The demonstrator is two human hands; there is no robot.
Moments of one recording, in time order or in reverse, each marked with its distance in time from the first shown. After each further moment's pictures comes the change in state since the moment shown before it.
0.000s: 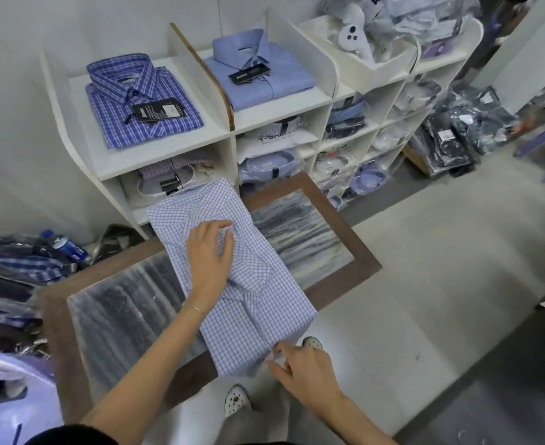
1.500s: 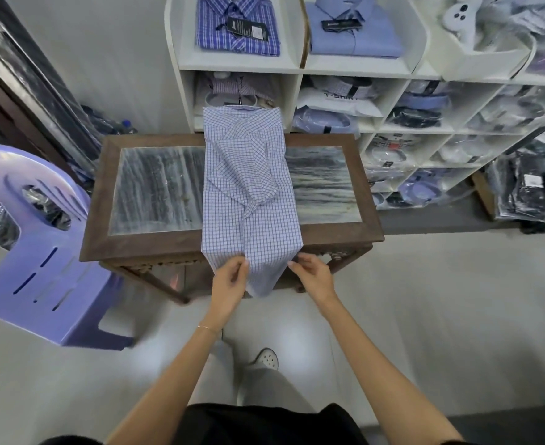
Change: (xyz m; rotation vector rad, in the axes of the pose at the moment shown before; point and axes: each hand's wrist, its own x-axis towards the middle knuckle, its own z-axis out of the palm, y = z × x) left_hand -0.238 0.048 0.045 -0.349 0.043 -0.580; right_hand 0.013 0.095 -0.008 0.799 -0.131 0.248
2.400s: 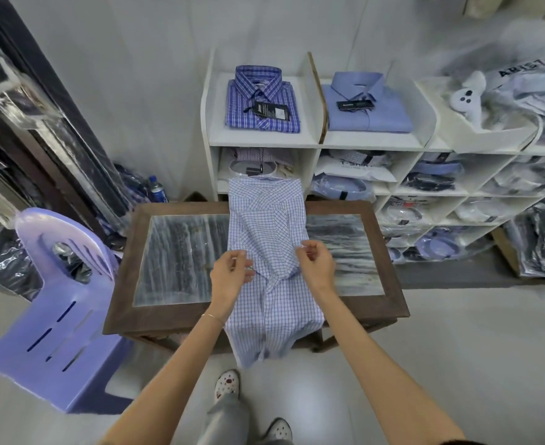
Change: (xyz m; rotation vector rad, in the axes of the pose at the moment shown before) left_hand 0.126 0.074 -0.052 -0.272 0.195 -0.196; right_hand 0.080 -0.141 0.034 0.072 0.186 -0.278
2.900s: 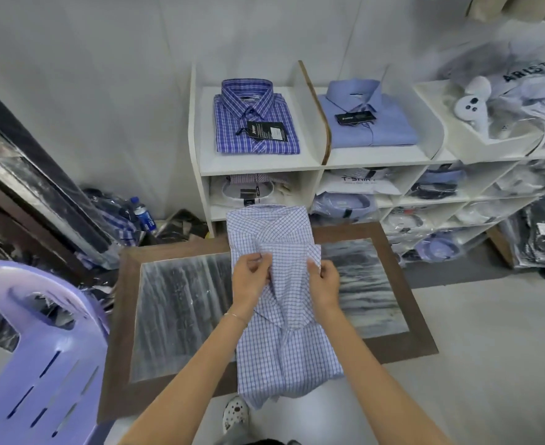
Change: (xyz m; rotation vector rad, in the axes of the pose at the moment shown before) left_hand 0.095 0.027 0.041 -0.033 -0.090 -0.084; right_hand 0.059 -0.005 0.046 0.201 0.188 0.214
